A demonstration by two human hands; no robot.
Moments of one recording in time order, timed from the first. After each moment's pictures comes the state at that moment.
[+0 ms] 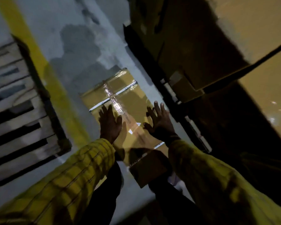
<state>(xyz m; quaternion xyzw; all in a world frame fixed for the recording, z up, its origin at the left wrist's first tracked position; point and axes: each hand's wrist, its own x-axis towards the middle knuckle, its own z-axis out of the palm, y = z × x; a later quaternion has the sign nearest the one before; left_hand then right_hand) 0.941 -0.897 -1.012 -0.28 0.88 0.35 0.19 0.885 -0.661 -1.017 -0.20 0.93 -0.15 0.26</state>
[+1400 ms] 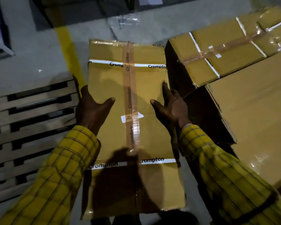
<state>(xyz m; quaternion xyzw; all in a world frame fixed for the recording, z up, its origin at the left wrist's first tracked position) 0.838 -1.151 -0.614 -0.39 0.80 0.45 -0.06 0.719 -0.895 -0.626 -0.12 0.95 -0.26 0.16</state>
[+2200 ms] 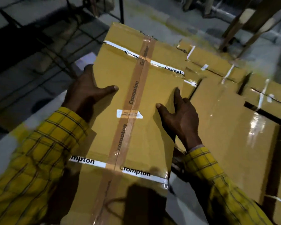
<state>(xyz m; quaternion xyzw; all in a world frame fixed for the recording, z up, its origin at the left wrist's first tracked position) 0.391 -1.098 -0.391 0.02 0.90 0.43 0.01 0.502 -0.812 -0.435 0.19 0.95 -0.26 -0.05</state>
